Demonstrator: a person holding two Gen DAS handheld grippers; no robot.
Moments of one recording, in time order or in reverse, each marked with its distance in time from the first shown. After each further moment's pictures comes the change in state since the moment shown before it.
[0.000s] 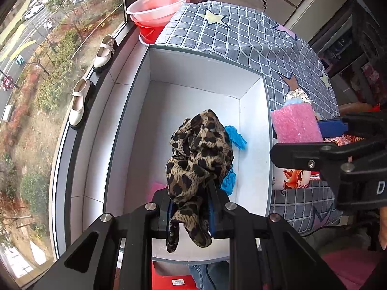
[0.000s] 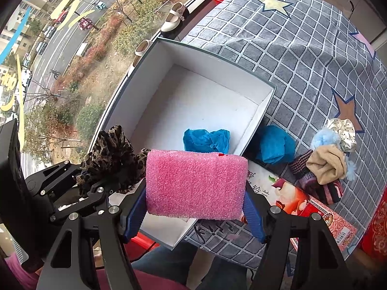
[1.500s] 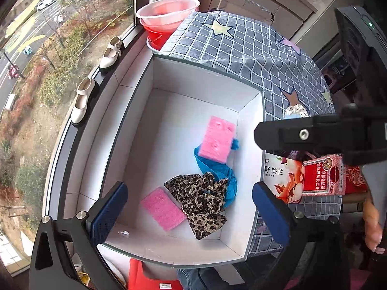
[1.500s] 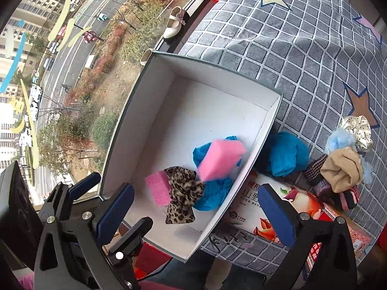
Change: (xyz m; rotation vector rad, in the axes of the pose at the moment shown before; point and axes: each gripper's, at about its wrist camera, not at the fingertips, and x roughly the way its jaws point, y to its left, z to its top) left arm -0.008 -0.005 0.009 -0.078 -0.040 -0.010; right arm 0.003 -0.022 0.020 0.079 -0.023 0.140
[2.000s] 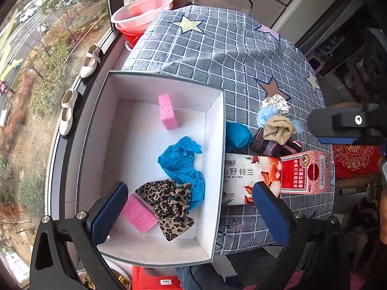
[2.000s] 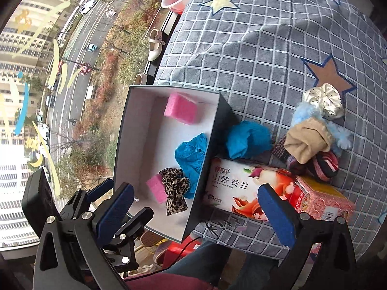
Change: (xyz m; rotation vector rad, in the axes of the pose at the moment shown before) left arm -0.006 -0.070 0.025 0.120 0.043 -0.016; right arm -0.071 -0.076 -0.026 0.215 -0.059 0.087
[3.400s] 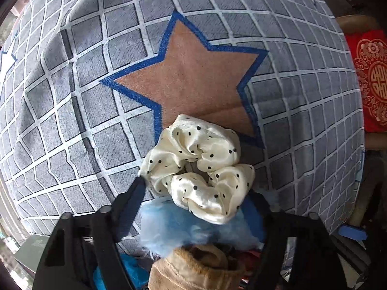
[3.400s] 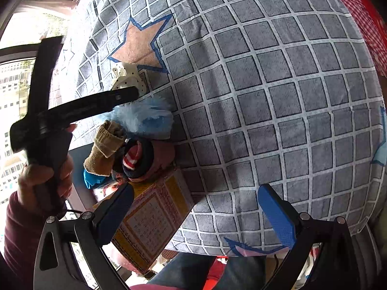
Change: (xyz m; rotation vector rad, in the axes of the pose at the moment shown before) left arm 0.279 -0.247 0.158 0.438 0.470 0.105; right arm 0.001 -0.312 -0.036 0.524 0.031 0.054
